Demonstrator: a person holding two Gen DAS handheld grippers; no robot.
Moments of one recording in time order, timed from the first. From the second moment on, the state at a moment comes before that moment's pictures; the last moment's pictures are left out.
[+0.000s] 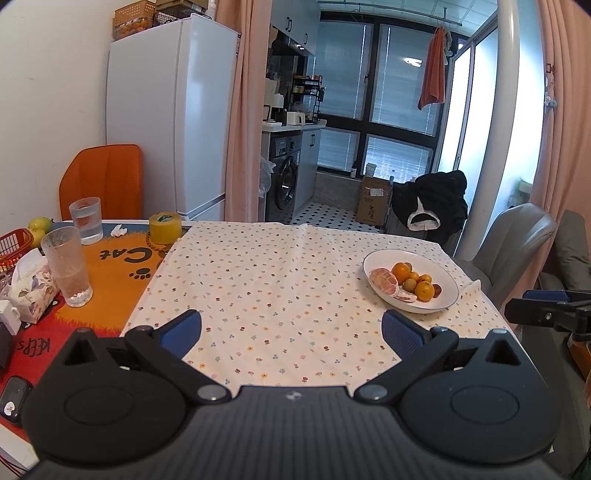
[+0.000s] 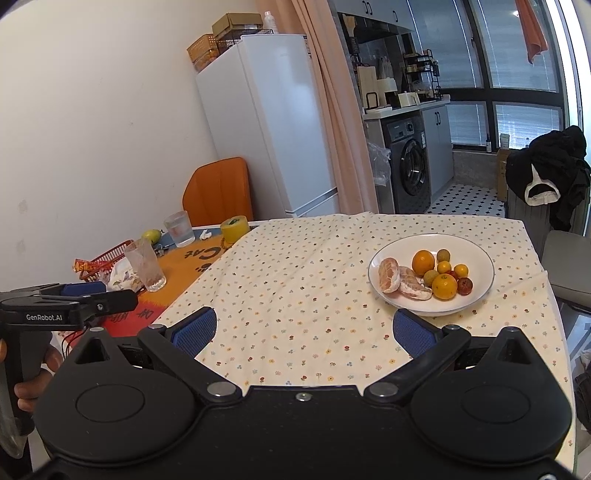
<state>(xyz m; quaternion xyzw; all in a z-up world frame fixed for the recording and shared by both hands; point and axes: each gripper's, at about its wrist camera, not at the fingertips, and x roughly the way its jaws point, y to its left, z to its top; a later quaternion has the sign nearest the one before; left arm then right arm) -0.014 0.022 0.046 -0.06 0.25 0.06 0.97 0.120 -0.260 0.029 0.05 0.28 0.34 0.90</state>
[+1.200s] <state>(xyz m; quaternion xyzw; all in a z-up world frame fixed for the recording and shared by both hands) -0.013 0.024 0.046 -0.07 0.24 0.06 0.97 0.119 -0.257 0.028 0.06 0.28 0.36 0.89</state>
